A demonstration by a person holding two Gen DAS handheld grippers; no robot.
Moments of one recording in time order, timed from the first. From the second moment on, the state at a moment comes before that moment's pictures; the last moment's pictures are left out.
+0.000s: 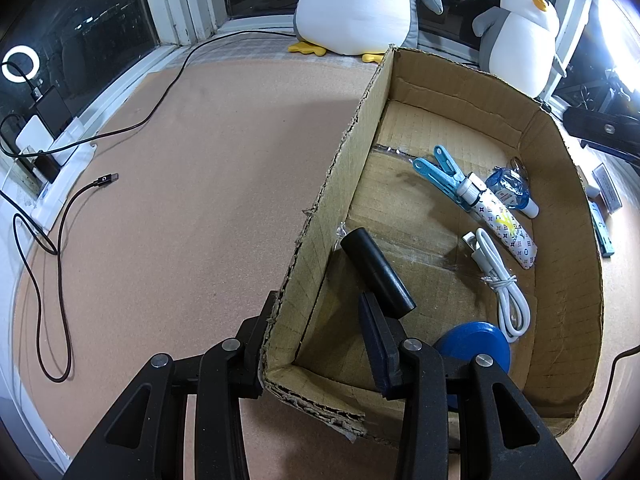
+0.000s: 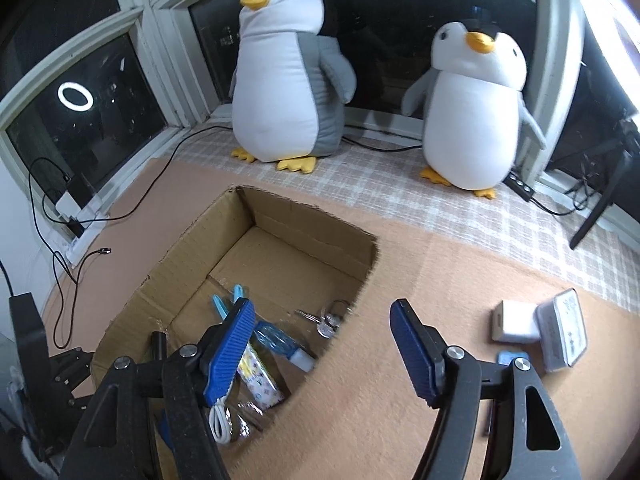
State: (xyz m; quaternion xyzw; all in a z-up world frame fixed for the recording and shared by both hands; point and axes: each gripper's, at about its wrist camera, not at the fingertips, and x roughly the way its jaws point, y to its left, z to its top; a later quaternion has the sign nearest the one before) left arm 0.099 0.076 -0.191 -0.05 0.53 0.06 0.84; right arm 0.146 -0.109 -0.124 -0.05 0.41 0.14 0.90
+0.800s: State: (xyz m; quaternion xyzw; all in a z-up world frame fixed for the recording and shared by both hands) left arm 0.100 0.079 -0.190 -0.04 0.53 0.05 0.84; right arm 0.135 -0.253 -0.161 0.04 0.49 0.02 0.87
